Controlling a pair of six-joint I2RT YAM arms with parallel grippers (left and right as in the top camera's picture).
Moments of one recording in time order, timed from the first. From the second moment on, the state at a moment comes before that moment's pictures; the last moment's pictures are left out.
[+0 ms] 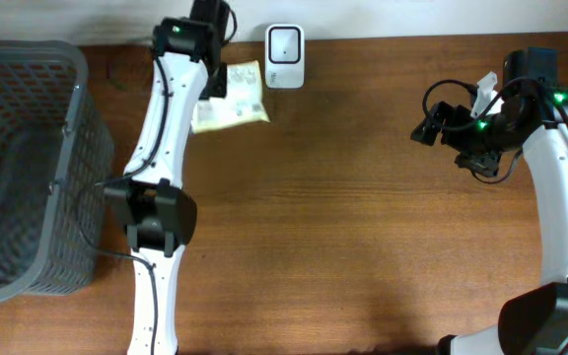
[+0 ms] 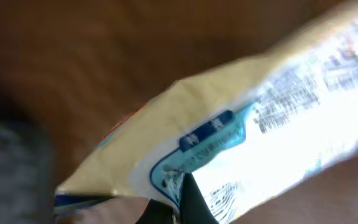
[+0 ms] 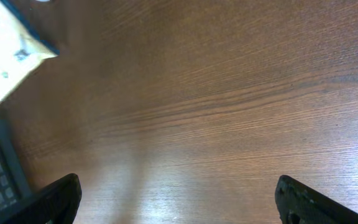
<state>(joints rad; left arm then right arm) -0.23 2.45 2.62 -1.43 -0.32 -0.16 -0.15 1.66 1.61 -1.24 -0.39 0.28</state>
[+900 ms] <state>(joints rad) -0.51 2.44 2.51 -1.53 -0.68 0.13 -0.15 1.66 1.61 -1.24 -0.39 0.28</state>
